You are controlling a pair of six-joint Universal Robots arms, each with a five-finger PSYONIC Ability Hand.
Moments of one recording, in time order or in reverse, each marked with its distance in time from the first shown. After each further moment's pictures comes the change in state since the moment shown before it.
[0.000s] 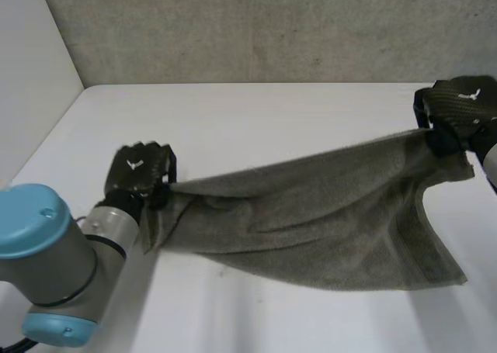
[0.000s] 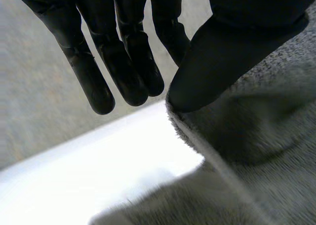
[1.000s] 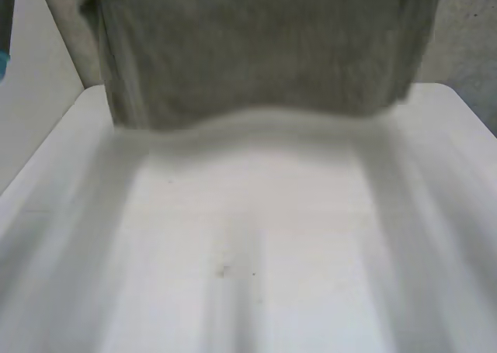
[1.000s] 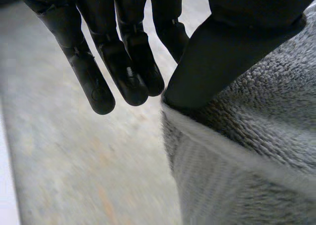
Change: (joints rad) left arm 0.093 -0.035 1.105 -0.316 0.047 0.032; right arm 0.133 0.513 -1.321 0.111 0.142 0.011; left_hand 0.009 0.004 0.004 0.006 0.009; right_hand 0.000 0.012 0.000 0.000 0.012
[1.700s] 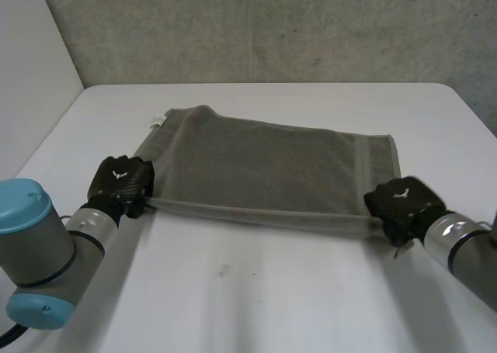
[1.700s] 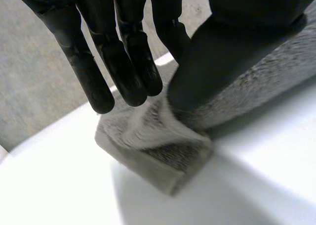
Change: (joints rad) left arm 0.085 -0.109 -1.102 0.345 0.108 0.174; right arm -0.101 -0.256 1.527 -0.202 -0.201 -0.213; left_hand -0.050 -0.070 -0.069 -0.067 -0.052; right_hand 0.000 0.003 0.000 0.000 0.003
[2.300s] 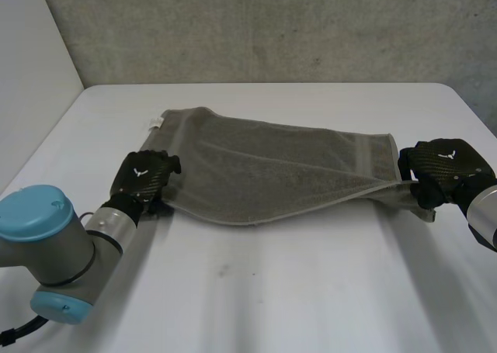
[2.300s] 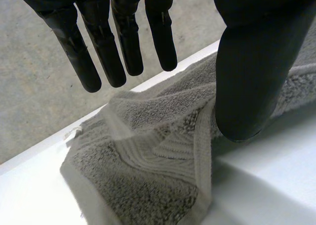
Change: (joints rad) left arm -0.056 -0.078 0.039 0.093 0.060 -0.070; right arm -0.129 -0.152 0.004 -0.027 -0.086 0.189; left_hand -0.556 -0.561 -0.561 -0.564 -0.571; right_hand 0.000 0.000 0.000 0.000 0.000
